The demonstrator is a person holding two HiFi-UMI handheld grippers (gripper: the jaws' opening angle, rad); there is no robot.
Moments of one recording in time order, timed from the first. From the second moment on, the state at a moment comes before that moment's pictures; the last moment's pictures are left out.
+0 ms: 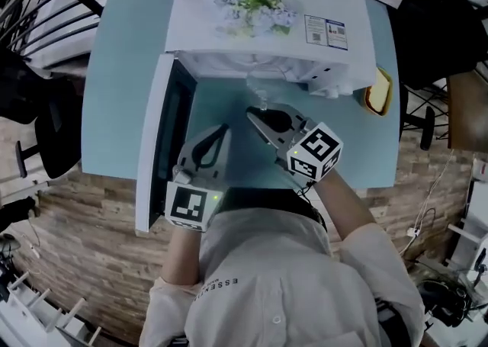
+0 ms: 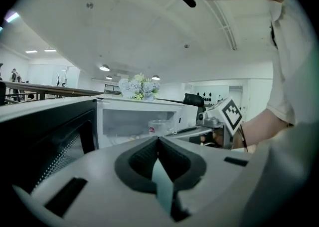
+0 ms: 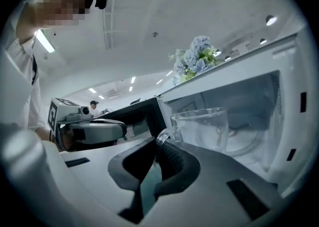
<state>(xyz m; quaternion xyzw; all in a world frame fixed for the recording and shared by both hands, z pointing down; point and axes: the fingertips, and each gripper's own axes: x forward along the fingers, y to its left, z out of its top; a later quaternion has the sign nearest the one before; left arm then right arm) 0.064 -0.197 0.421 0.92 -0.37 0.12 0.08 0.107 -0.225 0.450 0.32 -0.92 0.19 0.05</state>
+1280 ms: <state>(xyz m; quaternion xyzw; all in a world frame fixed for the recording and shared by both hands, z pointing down) 0.064 -0.240 0.459 0.89 -0.41 0.14 0.11 0.081 -0.327 0.491 0.25 -0.96 0.14 0.03</state>
